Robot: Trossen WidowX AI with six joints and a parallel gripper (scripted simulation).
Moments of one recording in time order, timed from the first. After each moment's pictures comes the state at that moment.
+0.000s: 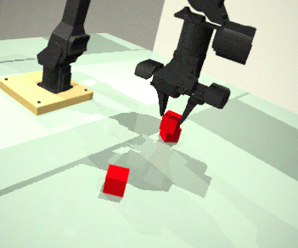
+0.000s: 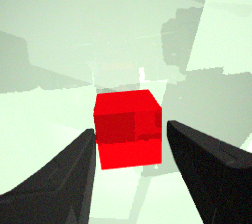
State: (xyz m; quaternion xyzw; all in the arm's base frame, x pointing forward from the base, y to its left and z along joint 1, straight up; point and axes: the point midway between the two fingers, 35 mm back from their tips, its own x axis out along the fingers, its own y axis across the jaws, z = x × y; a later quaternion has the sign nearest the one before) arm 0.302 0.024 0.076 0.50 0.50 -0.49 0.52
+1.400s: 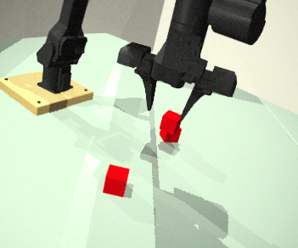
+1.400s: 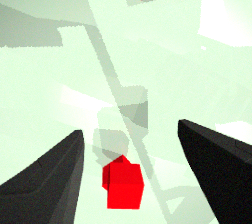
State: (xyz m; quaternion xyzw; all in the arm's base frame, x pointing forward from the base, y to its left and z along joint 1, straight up) arm 0.317 -0.073 0.130 0.45 0.54 -0.44 0.57
